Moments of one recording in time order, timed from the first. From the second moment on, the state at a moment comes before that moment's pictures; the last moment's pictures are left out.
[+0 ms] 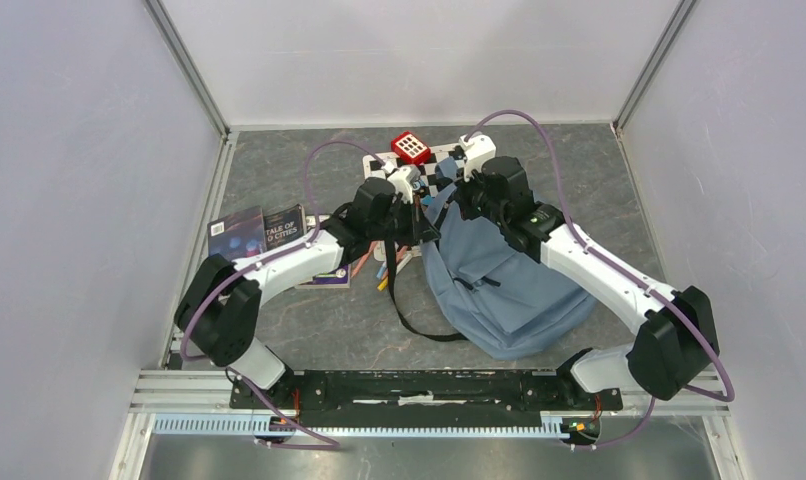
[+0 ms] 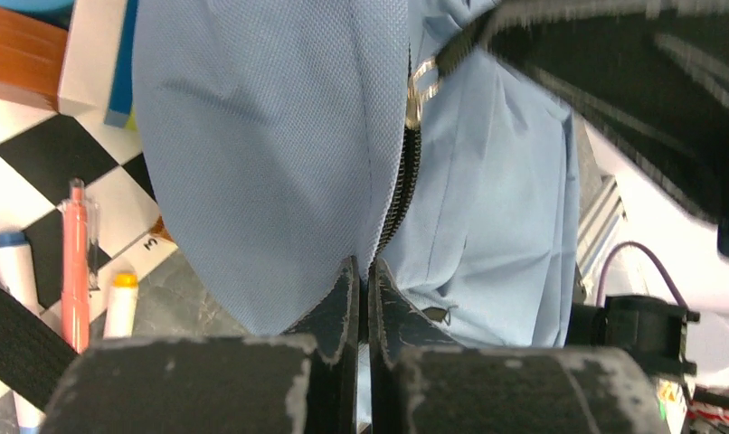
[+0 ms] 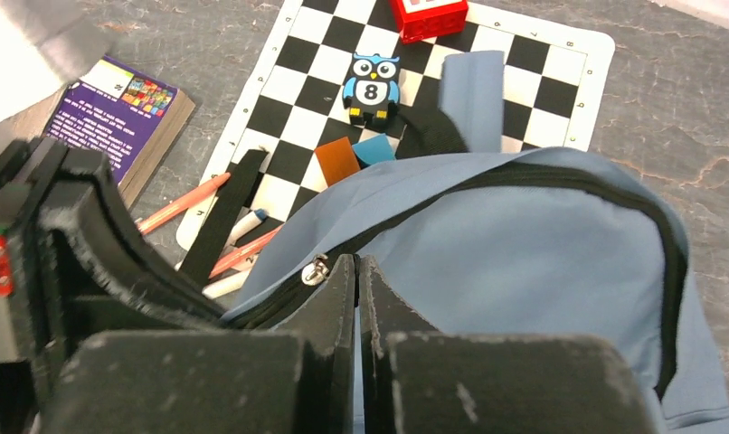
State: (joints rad) left arm -0.68 1.59 1.03 0.05 0.30 -0.59; right arm 0.59 1.37 1.09 -0.15 0.08 0.08
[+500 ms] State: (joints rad) left arm -0.68 1.37 0.78 0.05 0.37 -0.56; right arm 0.59 1.49 1.15 -0.18 0.12 0.09
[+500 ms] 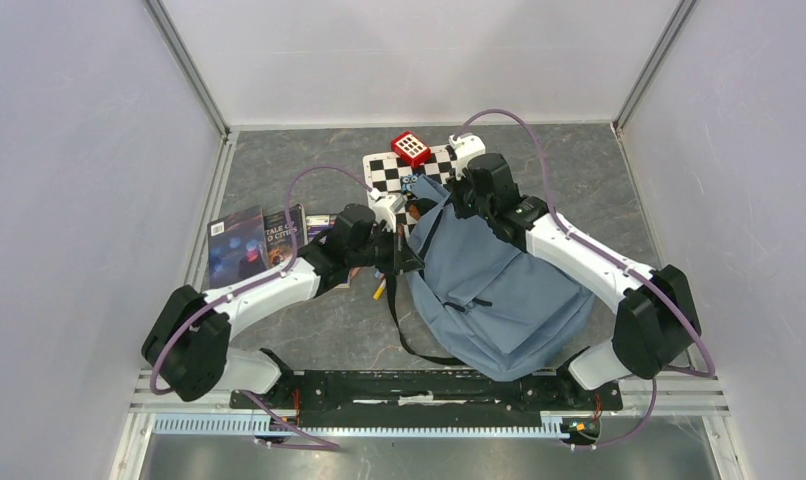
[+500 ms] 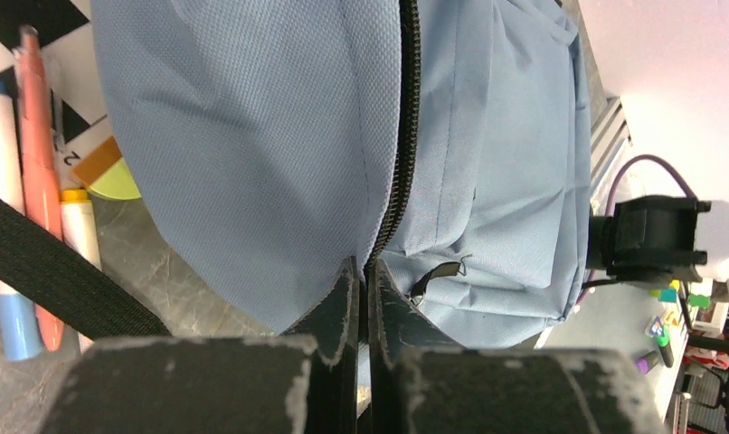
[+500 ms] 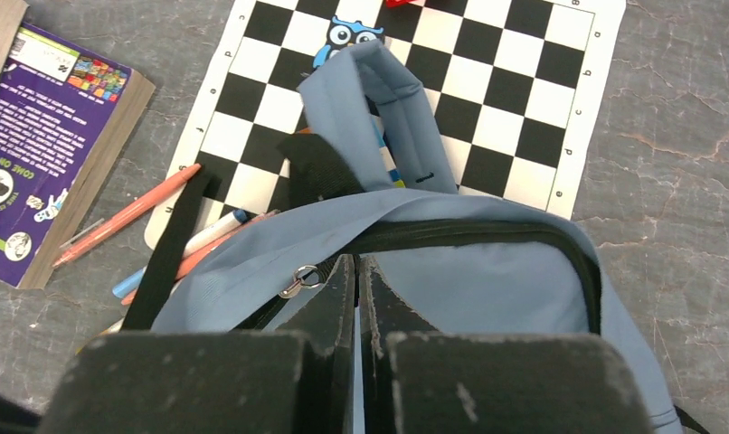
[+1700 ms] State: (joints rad) left arm -0.70 1.55 1.20 -0.27 0.17 -0.50; right arm 0.59 1.40 1.04 -0.17 0.03 0.11
